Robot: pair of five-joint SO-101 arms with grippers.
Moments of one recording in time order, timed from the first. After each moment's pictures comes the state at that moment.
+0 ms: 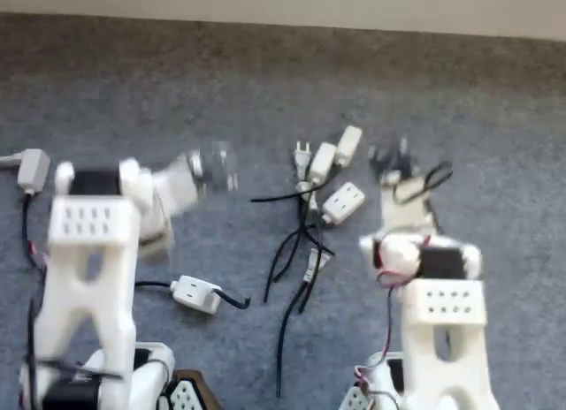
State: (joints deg) left arm -7.3 -29.5 30.0 84.8 -64.7; right arm -6.5 -50.8 58.6 64.3 18.7
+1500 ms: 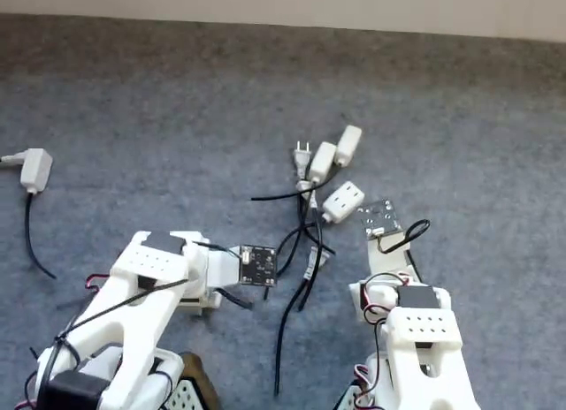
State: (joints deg) left arm 5.7 -25.3 64.0 51.6 -75.7; right arm -6.3 -53.4 81.8 48.9 16.2
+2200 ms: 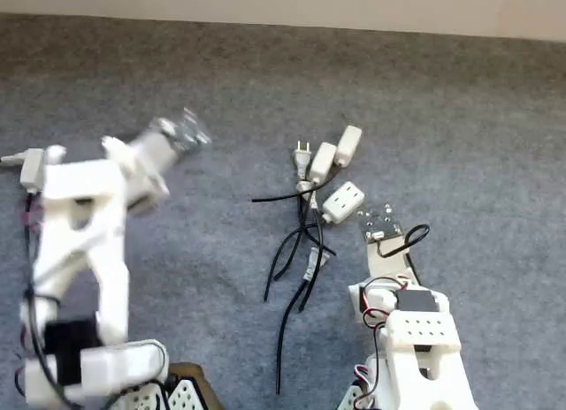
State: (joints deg) left arm -16.9 -8.6 20.9 68.4 -61.4; right arm -6.3 -53.5 84.1 46.1 16.1
